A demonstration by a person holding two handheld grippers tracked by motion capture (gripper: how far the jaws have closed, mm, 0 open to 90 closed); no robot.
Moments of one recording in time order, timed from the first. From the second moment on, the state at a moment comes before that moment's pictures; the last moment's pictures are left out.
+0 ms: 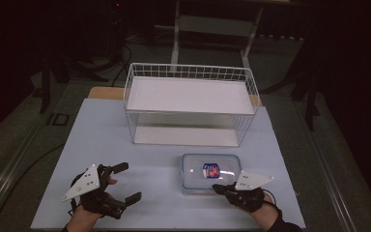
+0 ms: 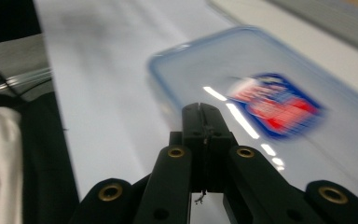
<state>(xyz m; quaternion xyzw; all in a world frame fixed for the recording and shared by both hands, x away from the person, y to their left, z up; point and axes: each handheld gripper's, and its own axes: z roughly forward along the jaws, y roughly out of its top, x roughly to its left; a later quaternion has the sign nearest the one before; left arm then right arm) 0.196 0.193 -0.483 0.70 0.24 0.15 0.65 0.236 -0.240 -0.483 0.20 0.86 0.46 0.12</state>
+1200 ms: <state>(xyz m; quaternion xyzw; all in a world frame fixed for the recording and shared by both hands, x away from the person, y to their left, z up) 0.198 0.188 -0.486 0.72 0.24 0.14 0.64 0.280 -0.312 -0.508 0.35 0.83 0.41 0.16</state>
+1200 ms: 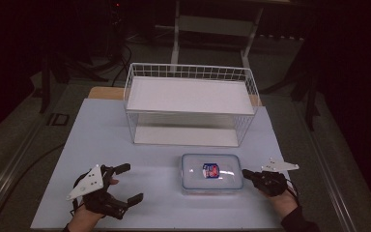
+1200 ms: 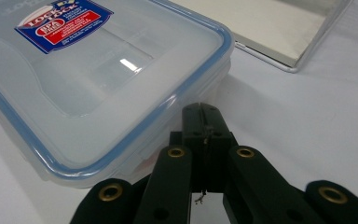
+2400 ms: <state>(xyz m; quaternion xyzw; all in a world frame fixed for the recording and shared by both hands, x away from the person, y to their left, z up) 0.199 0.184 -0.490 0.72 0.24 0.13 0.64 0.288 -0.248 -0.508 0.30 0.85 0.42 0.13</state>
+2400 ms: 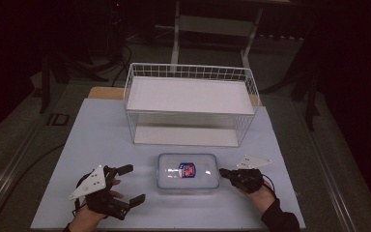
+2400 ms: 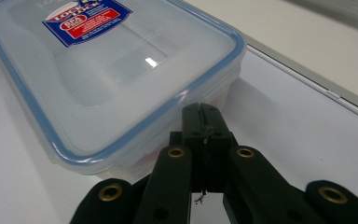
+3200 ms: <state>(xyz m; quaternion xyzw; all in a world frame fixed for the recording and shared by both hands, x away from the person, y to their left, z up) 0.221 0.161 -0.482 0.73 0.29 0.12 0.60 0.258 -0.270 -0.455 0.29 0.77 0.53 0.20</state>
